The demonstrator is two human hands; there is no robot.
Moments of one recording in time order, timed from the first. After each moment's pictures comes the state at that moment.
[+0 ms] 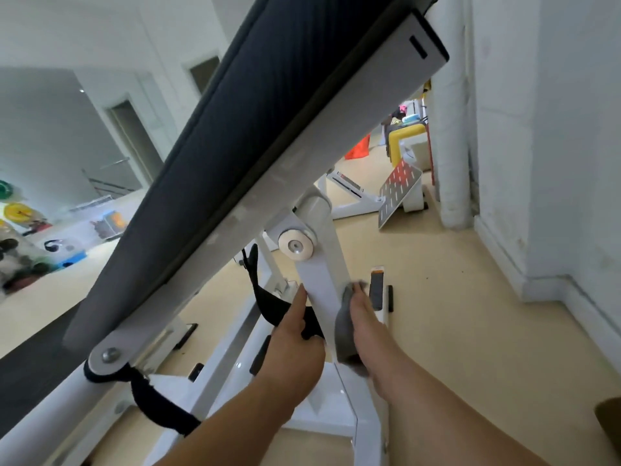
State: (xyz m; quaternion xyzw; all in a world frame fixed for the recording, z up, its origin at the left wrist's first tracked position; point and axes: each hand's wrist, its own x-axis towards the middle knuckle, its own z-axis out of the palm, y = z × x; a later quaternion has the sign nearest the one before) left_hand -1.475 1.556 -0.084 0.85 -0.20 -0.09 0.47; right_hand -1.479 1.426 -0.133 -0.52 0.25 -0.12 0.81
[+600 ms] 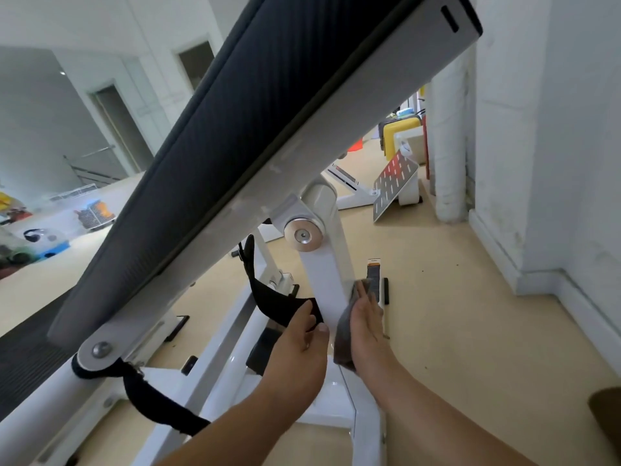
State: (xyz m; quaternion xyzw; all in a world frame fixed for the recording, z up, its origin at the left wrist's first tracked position) left_hand -1.465 1.566 -0.115 0.86 -0.19 -0.12 0.46; right_hand -1.490 1.446 -0.160 -0.65 0.16 -0.21 0.71
